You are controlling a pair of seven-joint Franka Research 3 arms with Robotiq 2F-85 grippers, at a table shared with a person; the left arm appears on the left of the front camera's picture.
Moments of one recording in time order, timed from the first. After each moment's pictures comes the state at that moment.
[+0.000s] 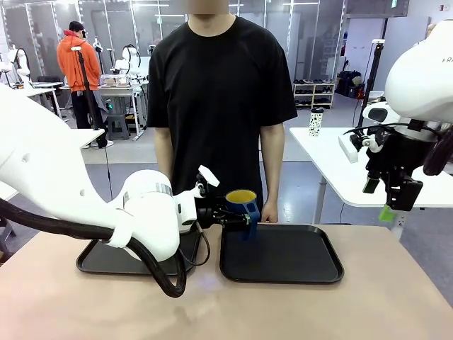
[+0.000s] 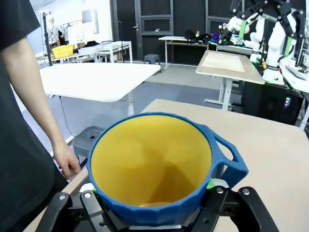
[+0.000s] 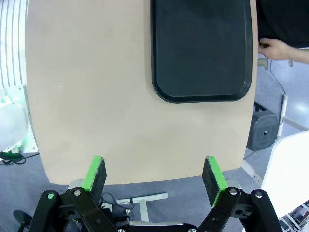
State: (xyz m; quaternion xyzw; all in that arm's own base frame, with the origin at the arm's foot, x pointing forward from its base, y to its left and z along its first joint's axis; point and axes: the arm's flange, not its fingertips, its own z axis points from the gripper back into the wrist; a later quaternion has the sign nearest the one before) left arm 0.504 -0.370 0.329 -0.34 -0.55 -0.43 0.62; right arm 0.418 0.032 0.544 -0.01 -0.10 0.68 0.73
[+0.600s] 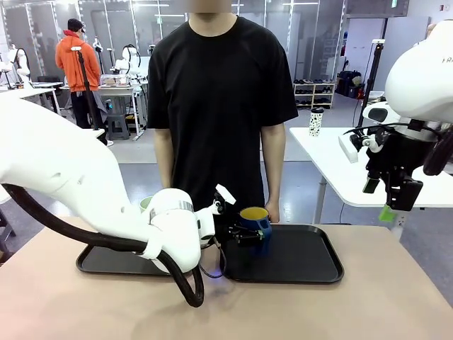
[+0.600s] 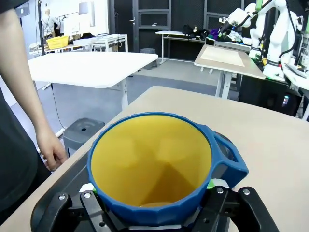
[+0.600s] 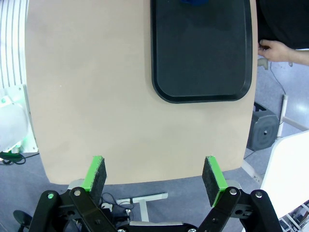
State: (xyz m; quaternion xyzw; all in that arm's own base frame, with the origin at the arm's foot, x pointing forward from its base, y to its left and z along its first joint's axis) left arm 0.528 -0.405 0.271 -0.36 -0.53 -0.43 0.63; right arm 0.418 0.032 0.544 -0.01 -0.10 0.68 0.73
